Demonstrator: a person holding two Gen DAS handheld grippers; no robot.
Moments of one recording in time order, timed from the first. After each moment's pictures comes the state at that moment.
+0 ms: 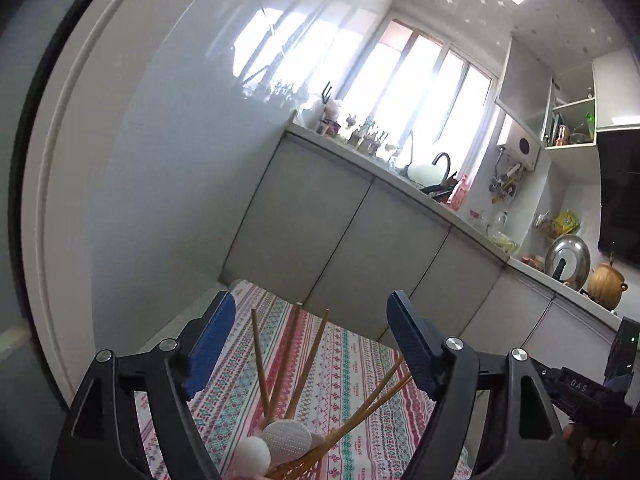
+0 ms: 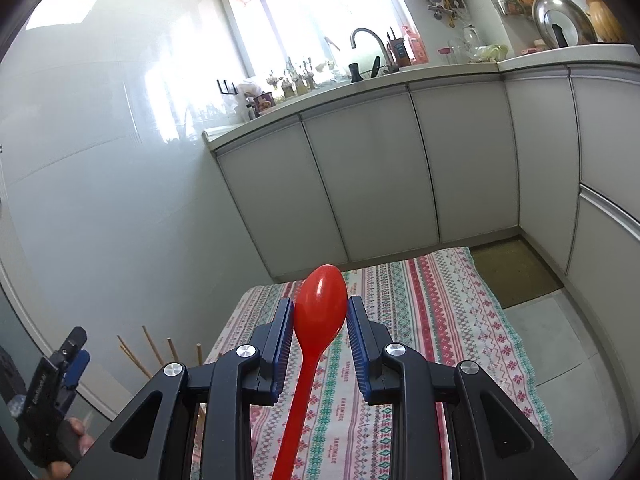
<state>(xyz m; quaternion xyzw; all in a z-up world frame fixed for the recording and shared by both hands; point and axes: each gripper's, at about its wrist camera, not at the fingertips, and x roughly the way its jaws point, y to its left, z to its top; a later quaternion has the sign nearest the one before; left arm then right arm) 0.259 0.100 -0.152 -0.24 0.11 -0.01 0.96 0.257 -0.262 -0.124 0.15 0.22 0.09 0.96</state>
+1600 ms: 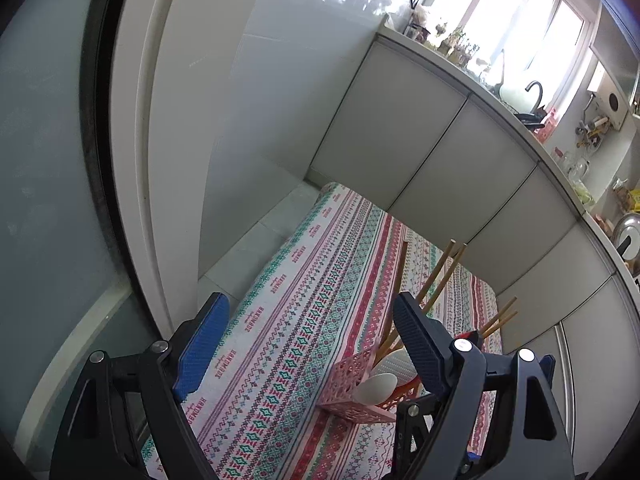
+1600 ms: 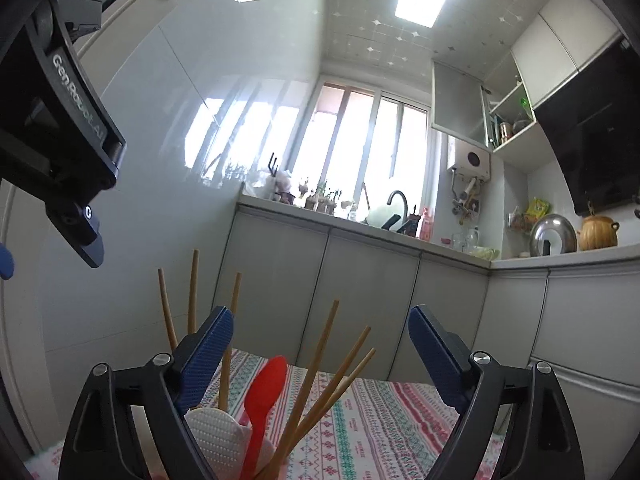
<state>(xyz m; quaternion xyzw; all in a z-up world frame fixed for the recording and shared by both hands) 0.270 0.158 -0.158 -0.25 0.33 0.08 0.91 0.204 -0.007 -0.213 -0.12 -0.07 -0.05 0.99</state>
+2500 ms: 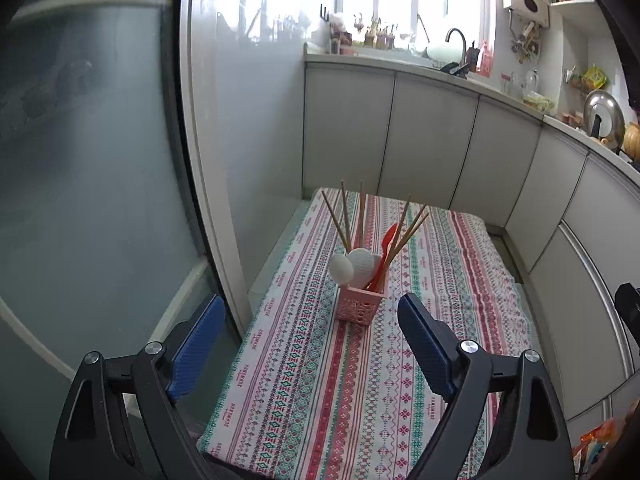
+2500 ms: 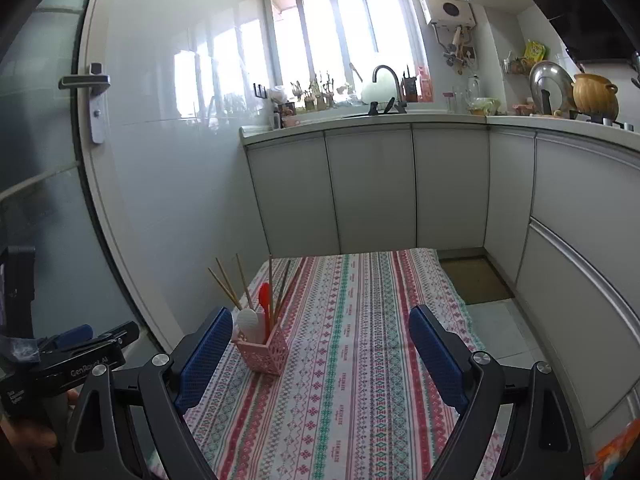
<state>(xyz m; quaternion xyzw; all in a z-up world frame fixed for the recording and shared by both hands) 0.065 0.045 -0.059 -0.05 0.30 0.08 0.95 -0.007 -0.196 -0.043 0.06 0.20 0.06 0.98</state>
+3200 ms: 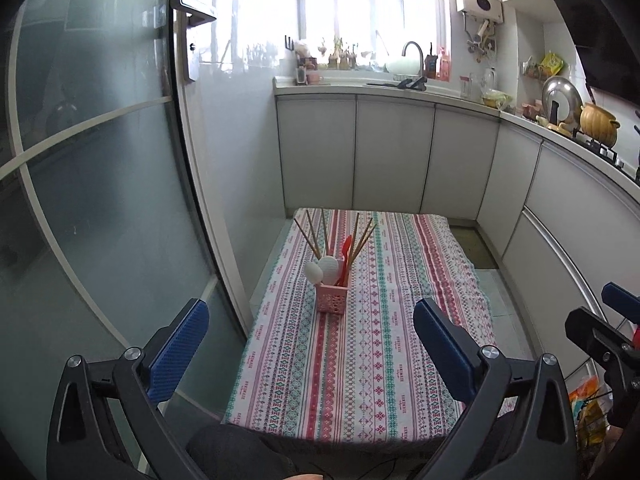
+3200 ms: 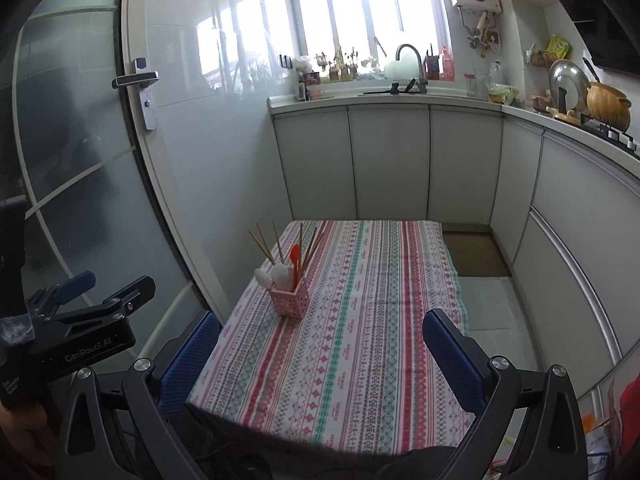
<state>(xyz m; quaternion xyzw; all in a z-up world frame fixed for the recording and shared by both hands) -0.050 0.006 0.036 0.00 0.29 0.04 0.96 -0.085 -0.199 0.013 0.04 0.29 0.09 0.95</state>
